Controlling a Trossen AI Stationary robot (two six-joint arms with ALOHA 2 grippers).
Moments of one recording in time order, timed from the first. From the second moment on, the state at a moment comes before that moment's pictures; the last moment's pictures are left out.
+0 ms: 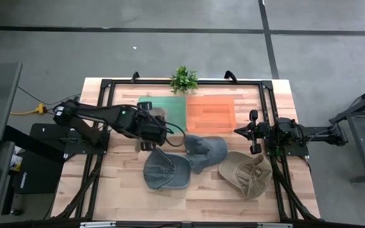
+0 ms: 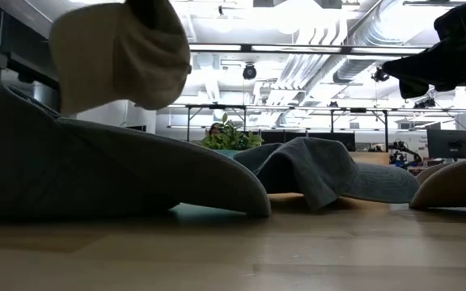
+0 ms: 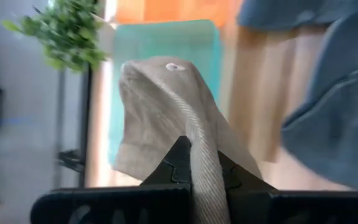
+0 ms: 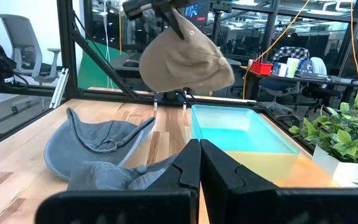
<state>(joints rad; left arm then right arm) -0.23 1.61 1.76 -1.50 -0.53 -0.23 0.01 0.01 0.01 0.03 0.05 -0.09</state>
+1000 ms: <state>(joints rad) 0.04 1.69 1.76 -1.26 -0.75 0.58 0.01 0.01 0.01 0.03 0.05 -0.09</state>
